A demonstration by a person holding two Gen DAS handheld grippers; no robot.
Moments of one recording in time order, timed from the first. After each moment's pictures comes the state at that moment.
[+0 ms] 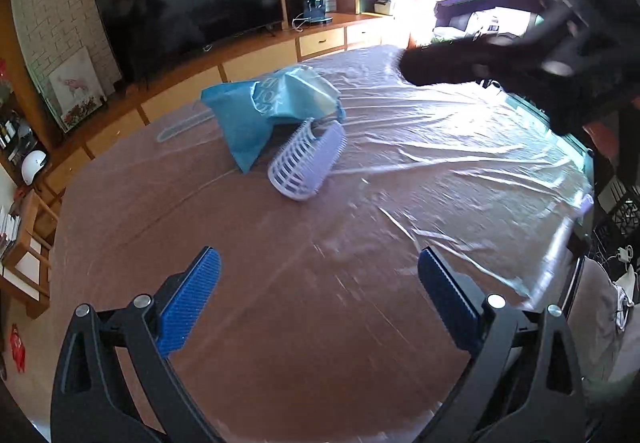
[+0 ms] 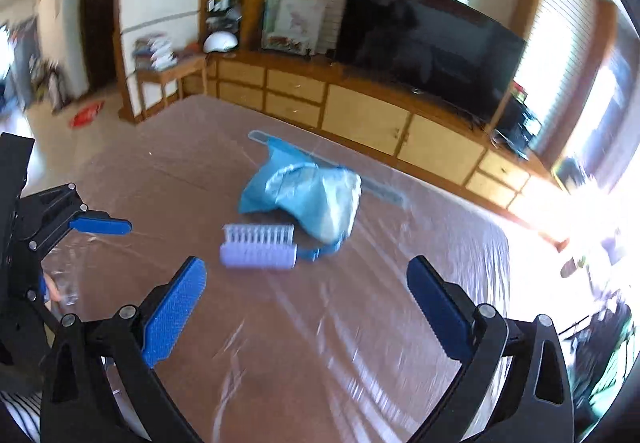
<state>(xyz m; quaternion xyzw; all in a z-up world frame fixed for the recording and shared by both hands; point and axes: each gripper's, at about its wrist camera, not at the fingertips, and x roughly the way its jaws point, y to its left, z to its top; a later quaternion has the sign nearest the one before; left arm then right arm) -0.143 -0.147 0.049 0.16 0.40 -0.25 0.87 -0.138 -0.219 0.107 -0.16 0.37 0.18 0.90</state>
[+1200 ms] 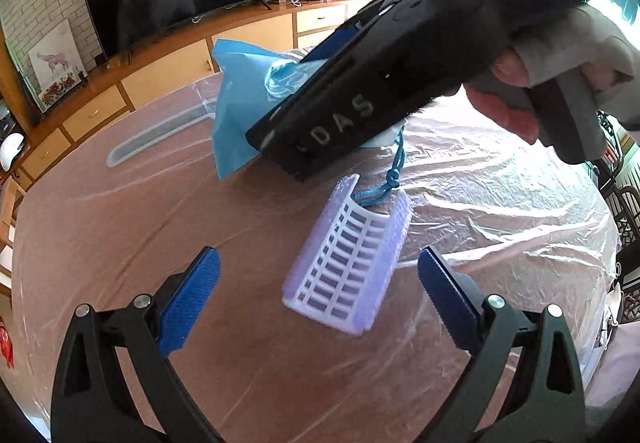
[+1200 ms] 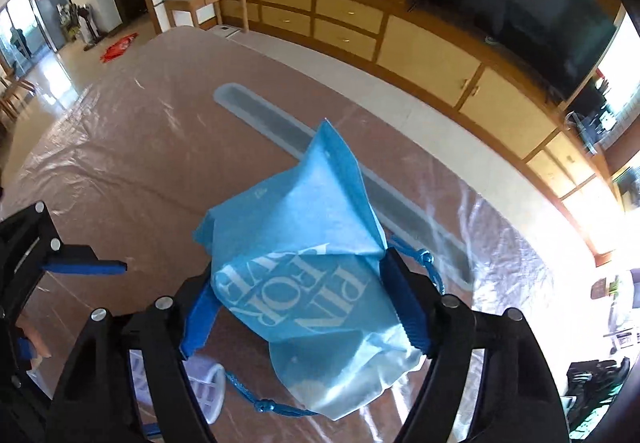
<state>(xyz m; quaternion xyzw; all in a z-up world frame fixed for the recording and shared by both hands) -0.022 -0.170 0.017 0.14 0.45 -0.26 0.84 0.030 -0.184 0.036 -0.20 0.50 0.25 0.81</state>
